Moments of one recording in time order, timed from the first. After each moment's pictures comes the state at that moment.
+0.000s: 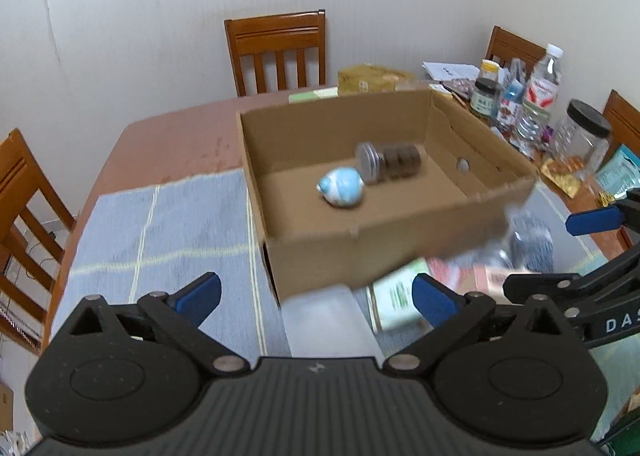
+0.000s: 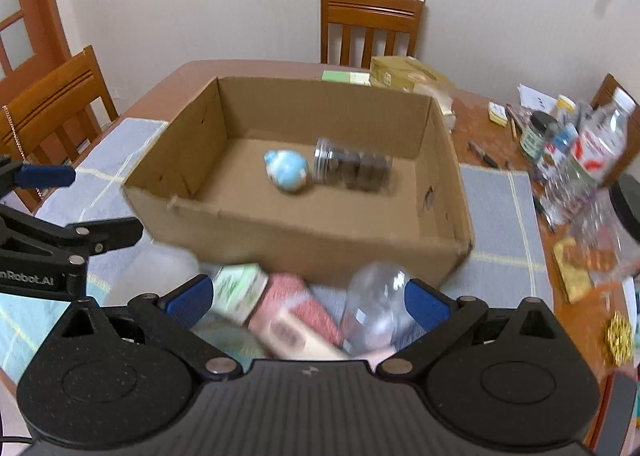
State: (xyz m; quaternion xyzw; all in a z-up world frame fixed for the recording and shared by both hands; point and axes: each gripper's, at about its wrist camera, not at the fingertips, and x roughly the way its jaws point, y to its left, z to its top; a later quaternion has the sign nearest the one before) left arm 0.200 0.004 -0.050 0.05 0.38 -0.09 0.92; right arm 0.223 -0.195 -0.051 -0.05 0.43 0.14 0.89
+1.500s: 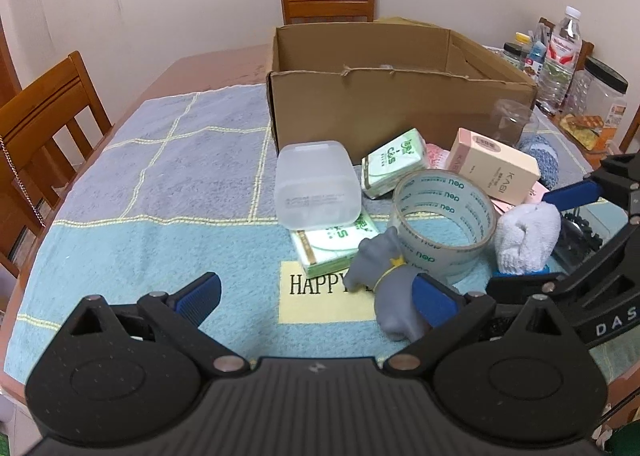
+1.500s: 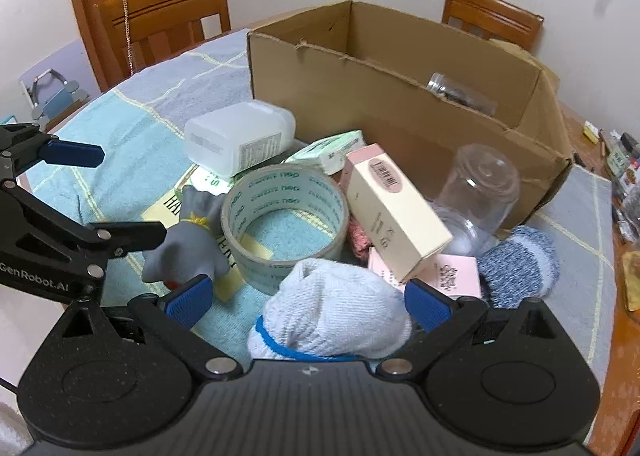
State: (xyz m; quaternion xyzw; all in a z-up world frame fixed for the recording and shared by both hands) left arm 0.101 -0.020 -0.112 0.02 0.40 0.00 0.91; right arm 0.160 -0.201 -0.116 -0.16 0.42 0.30 0.84
